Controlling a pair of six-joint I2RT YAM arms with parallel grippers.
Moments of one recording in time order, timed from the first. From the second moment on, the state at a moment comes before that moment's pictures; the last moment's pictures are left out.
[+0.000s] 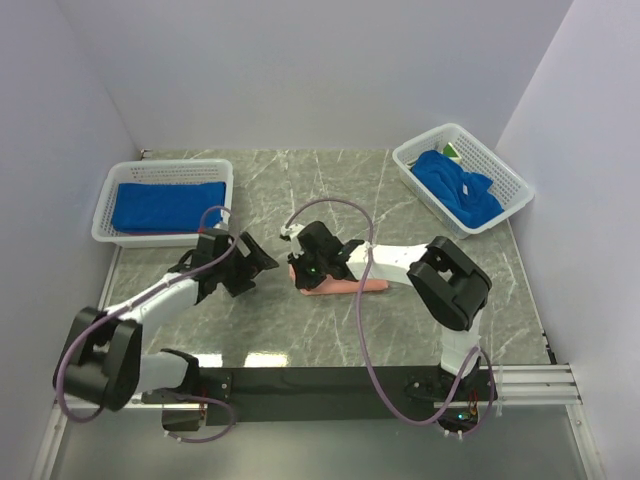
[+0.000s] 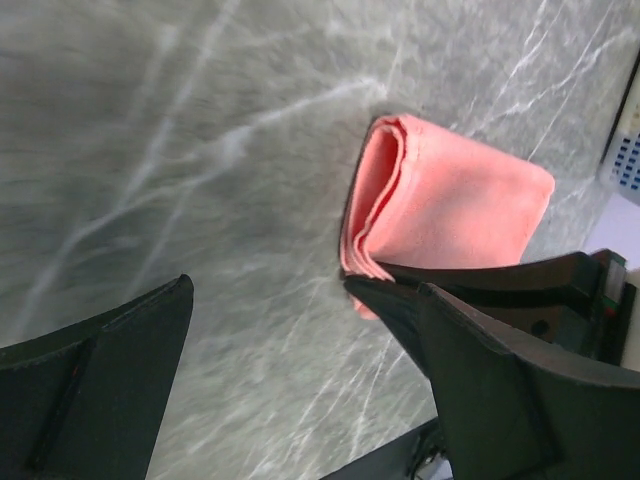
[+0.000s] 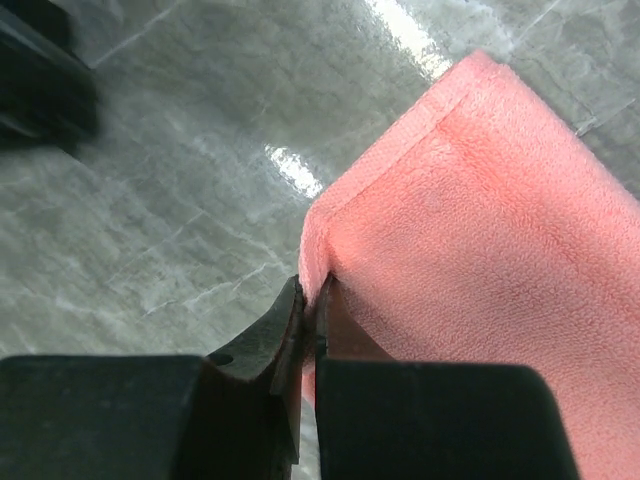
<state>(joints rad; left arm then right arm) -0.29 1.22 0.54 -0.12 0.22 -0.95 0.86 1.89 1.13 -0.14 -0.18 0.16</state>
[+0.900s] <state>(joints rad) -0.51 1.51 0.54 0.29 0.18 -1.25 0.78 1.75 0.93 0.03 -0.29 0.27</state>
